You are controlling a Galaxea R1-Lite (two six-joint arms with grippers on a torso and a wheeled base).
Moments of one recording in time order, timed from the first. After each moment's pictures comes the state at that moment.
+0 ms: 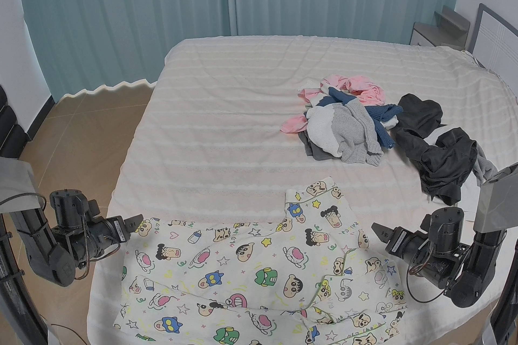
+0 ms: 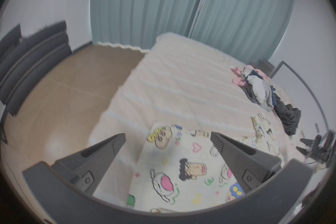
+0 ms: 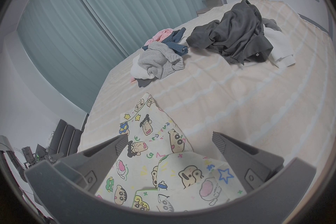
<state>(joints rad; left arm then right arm) 0.03 2.06 -0.29 -1.27 -0.09 -0.27 0.38 2.10 -0.12 -1.52 -0.24 0.66</state>
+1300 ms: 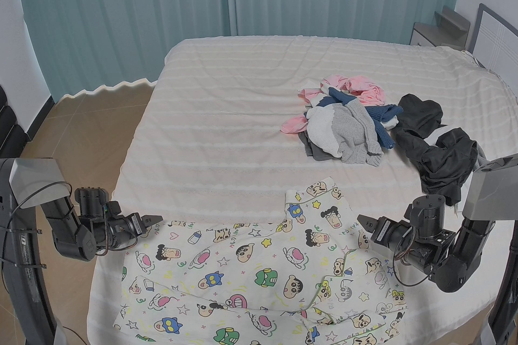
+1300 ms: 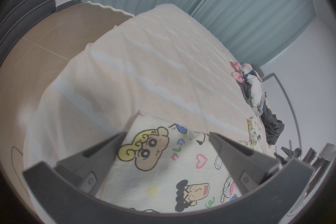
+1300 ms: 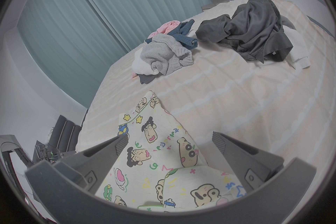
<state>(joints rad) 0.10 2.35 -0.67 -1.02 -0.41 -0.41 0.38 2.15 -0.33 -1.34 -0.20 0.64</state>
